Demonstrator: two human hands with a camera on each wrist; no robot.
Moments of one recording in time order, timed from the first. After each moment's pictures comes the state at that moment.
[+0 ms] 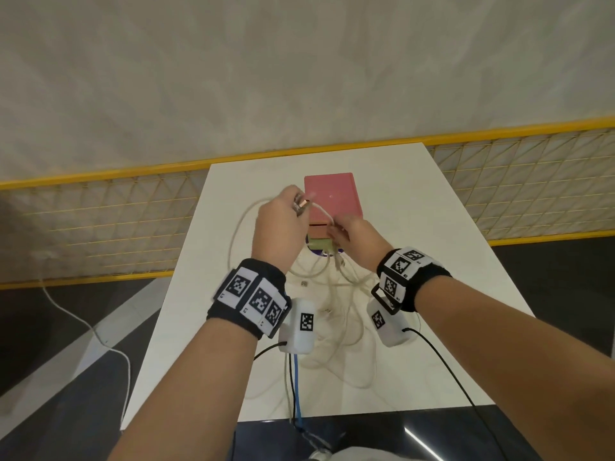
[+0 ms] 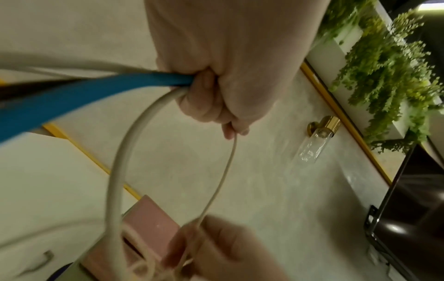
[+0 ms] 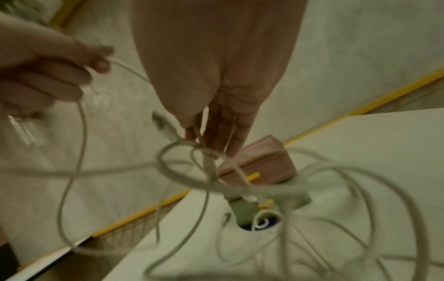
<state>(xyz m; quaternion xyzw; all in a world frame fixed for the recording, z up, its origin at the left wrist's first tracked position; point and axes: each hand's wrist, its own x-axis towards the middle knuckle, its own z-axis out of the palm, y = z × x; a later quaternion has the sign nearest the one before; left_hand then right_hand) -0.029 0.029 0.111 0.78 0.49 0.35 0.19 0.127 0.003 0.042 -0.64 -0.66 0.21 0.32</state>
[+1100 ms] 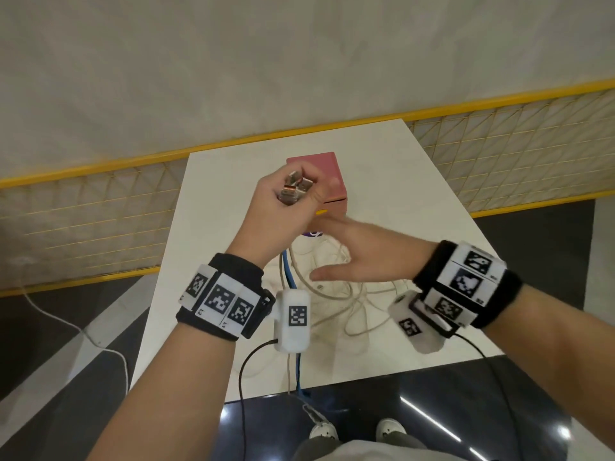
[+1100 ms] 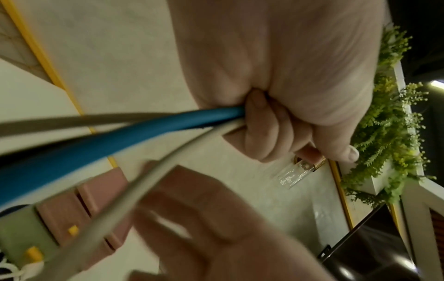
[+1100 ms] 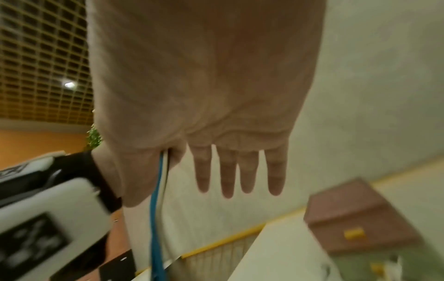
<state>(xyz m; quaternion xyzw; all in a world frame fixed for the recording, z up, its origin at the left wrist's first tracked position) -0.040 -0.025 0.153 0.73 0.27 0.38 0.50 0.111 -0.093 0.114 -0.54 -0.78 0.26 0.18</state>
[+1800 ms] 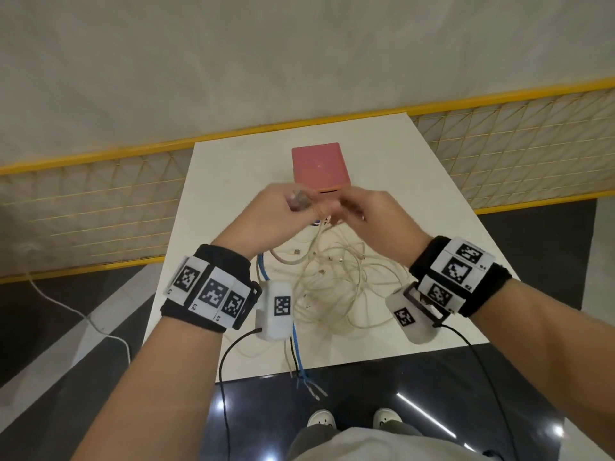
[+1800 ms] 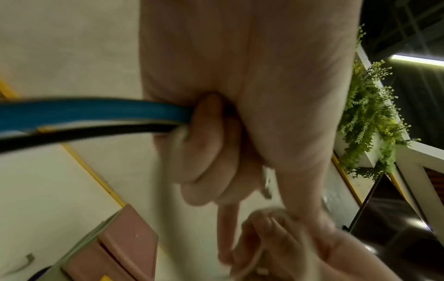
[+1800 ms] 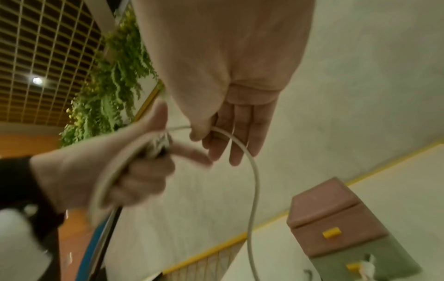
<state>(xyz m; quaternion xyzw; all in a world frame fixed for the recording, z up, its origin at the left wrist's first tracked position) -0.065 -0.030 0.148 0.80 0.38 0.20 0.41 0.109 -0.092 0.099 -0.59 -0.68 0.18 0.39</state>
